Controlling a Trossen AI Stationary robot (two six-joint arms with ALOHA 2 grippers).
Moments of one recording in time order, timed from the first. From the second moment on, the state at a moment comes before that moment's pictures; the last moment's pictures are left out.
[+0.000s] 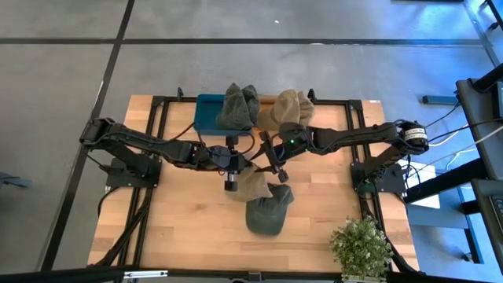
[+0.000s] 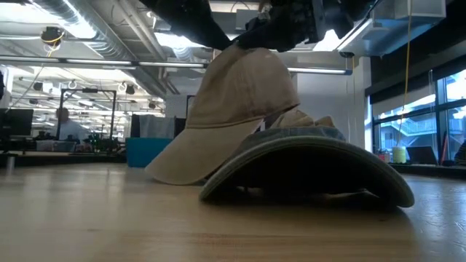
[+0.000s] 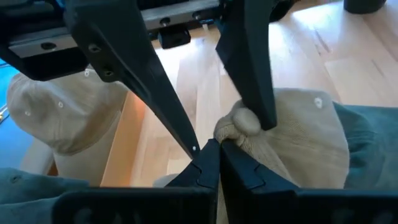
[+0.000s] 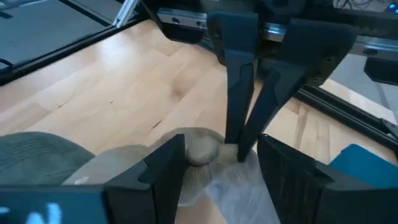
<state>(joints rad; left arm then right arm) -0.12 1.43 1.01 -0.14 -0.32 0.15 -0.08 1.56 1.02 0.08 -0.35 -0.51</state>
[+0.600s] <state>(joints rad) -0.12 1.43 1.01 -0.14 -0.31 0.13 -0.08 1.56 1.02 0.05 -0.33 -0.56</state>
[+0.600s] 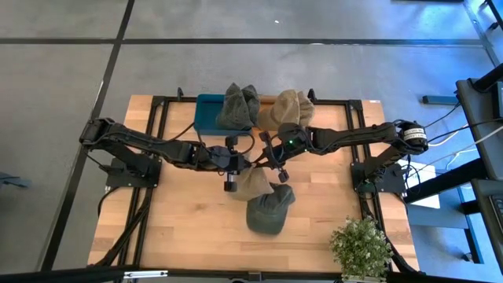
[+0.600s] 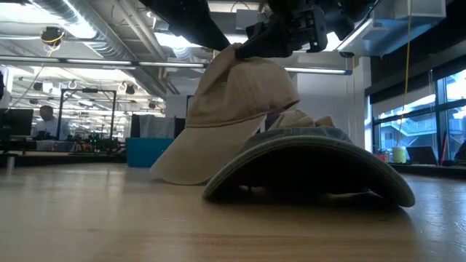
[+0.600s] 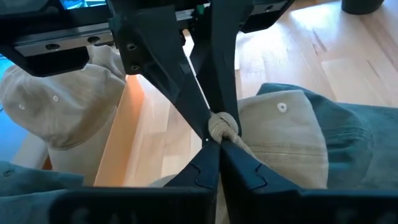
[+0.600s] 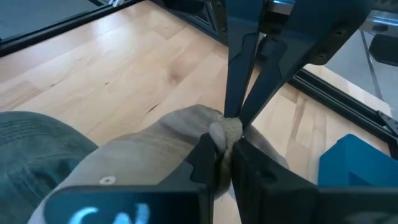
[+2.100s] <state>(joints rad) -0.08 1.22 0.82 -0.13 -0.43 0.04 -0.38 1.37 1.36 -0.43 0.22 -0.48</state>
